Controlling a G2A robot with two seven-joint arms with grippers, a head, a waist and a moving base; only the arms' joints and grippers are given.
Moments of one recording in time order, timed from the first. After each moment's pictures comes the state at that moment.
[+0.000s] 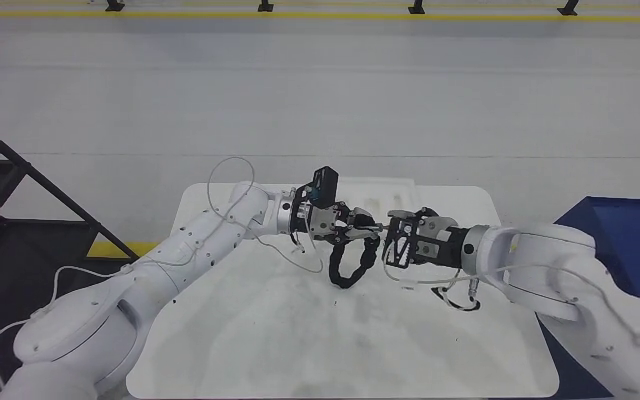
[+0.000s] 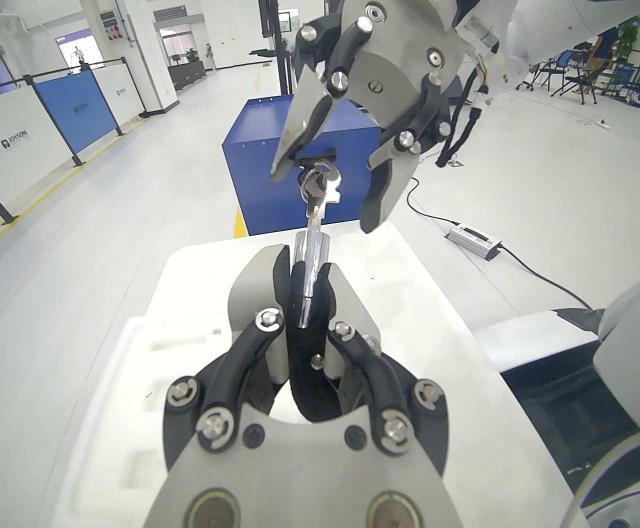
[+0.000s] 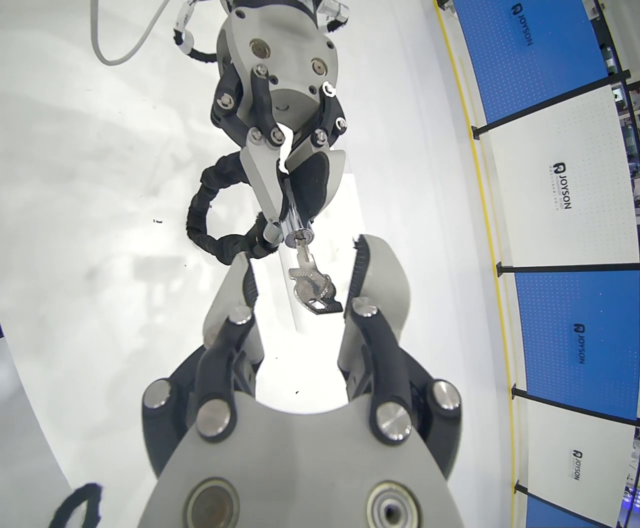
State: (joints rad) left arm 0.40 -1.17 -0.29 -1.00 1.03 -1.01 0.57; right arm -0.94 -0.75 1.06 -2.13 -0.98 -0.61 0.86
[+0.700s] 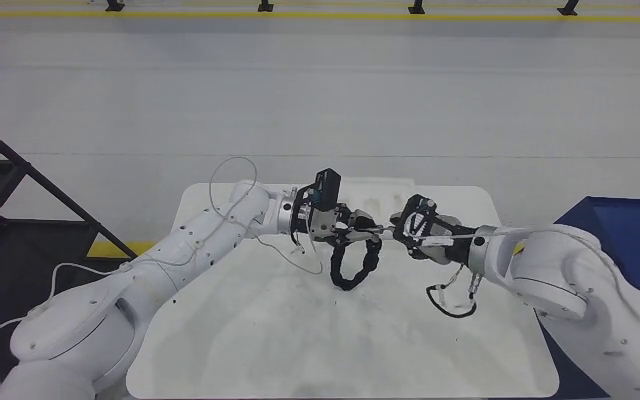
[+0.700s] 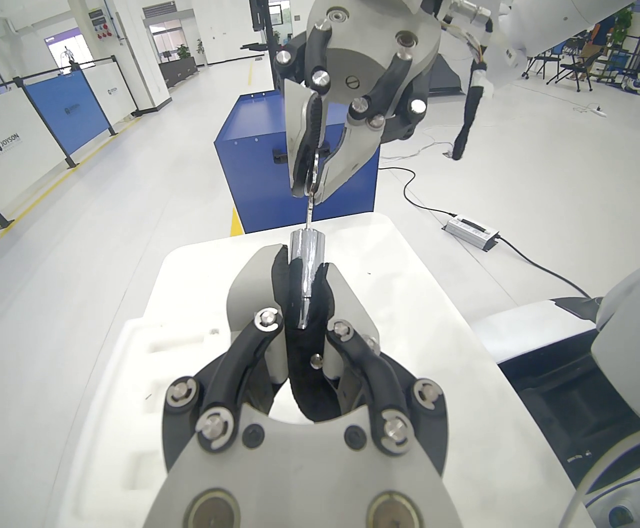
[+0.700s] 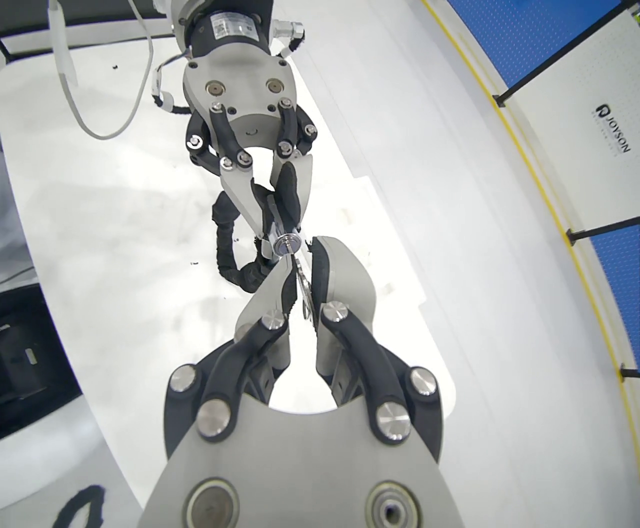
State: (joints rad) left arm 0.38 -1.16 -0.27 -1.02 1.06 -1.01 0.59; right arm -1.01 -0.76 1.14 -2.09 -0.72 -0.43 0.86
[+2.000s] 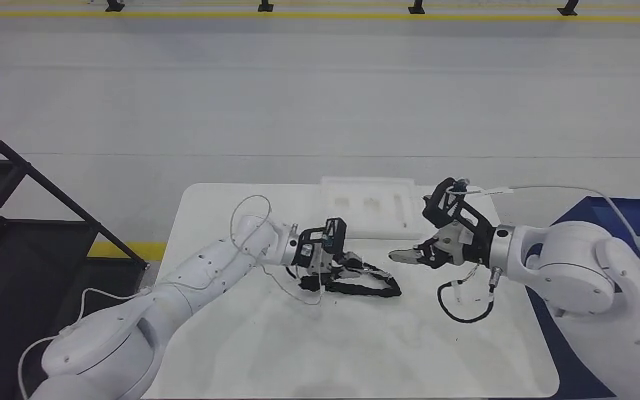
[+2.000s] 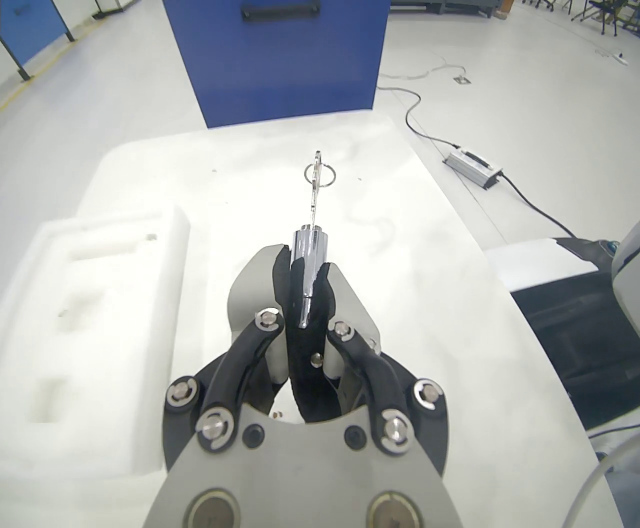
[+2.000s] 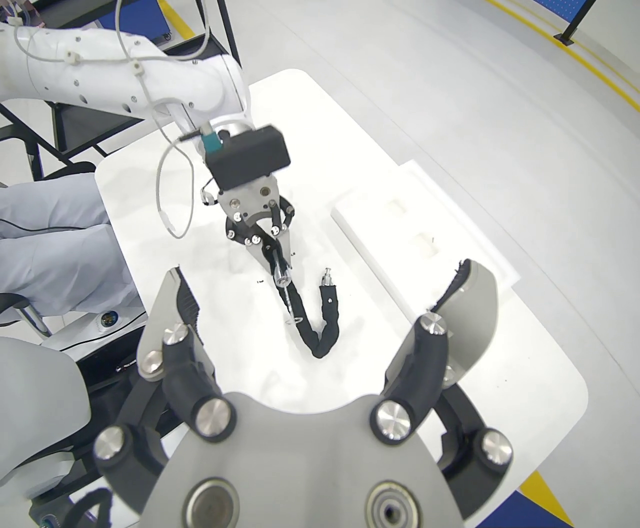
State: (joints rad) left arm 0.55 -1.23 -0.29 -0.90 1.28 -1.01 0.47; right arm -1.10 -0.76 1.27 -2.03 -0.42 -0.40 0.90
